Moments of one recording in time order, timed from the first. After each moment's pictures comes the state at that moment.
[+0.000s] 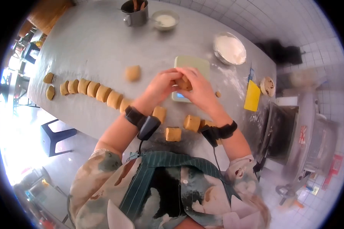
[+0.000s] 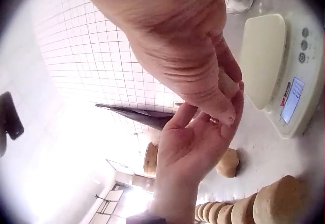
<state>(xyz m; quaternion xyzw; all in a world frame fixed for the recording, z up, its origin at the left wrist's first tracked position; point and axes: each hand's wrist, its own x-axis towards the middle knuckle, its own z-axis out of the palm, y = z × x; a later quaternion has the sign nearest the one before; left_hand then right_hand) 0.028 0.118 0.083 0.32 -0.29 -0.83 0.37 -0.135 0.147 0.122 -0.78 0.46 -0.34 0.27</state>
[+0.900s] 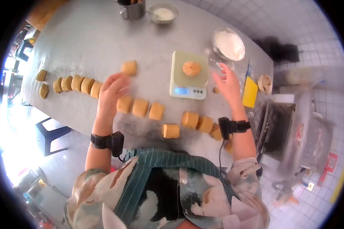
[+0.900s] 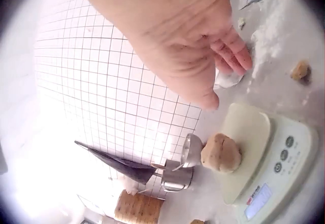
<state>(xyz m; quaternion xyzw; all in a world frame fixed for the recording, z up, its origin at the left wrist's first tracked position) 0.149 0.169 0.088 0.53 -0.29 -0.63 0.49 -0.225 0.136 0.109 -0.61 0.74 -0.20 0.21</state>
